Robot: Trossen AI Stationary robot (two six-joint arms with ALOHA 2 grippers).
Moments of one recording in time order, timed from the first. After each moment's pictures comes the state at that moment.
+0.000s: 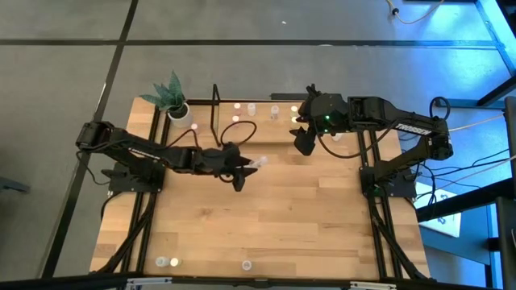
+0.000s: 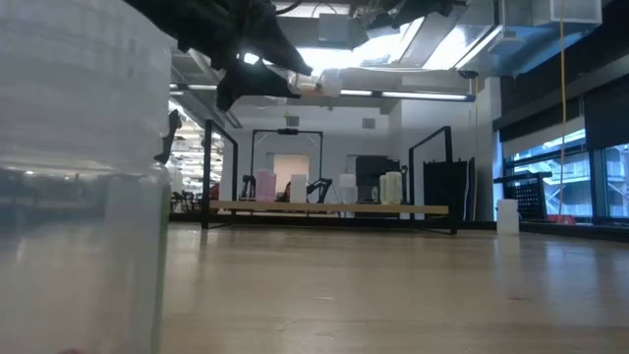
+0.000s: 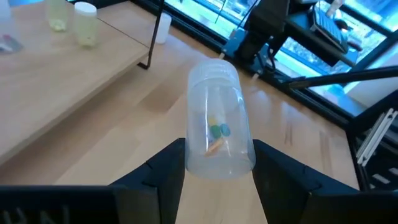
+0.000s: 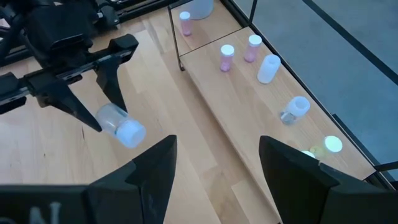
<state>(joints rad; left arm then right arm) -0.10 1.37 0.77 0.19 -0.29 -0.57 -0.09 1.42 1.66 -1.03 0.23 0.31</state>
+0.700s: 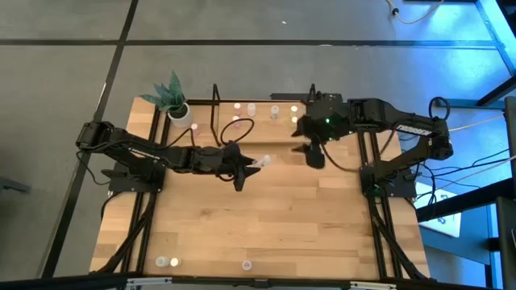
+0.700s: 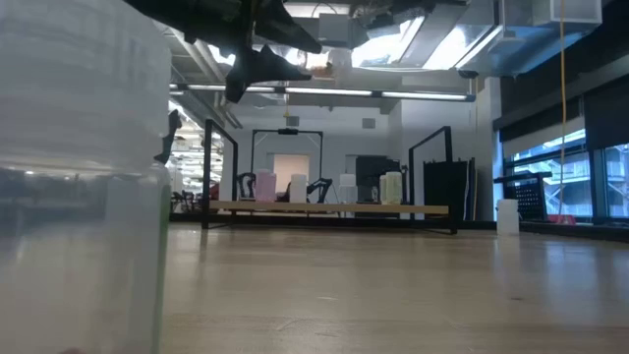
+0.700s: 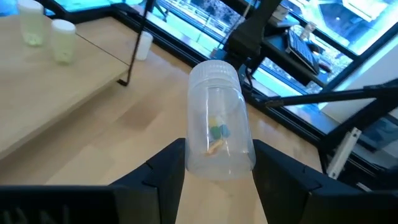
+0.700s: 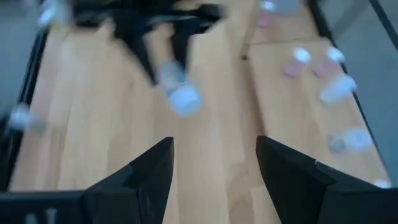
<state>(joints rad) -0.10 1.37 0.77 0.29 -0.26 -0.59 -0.07 1.42 1.66 -1.05 -0.03 -0.01</state>
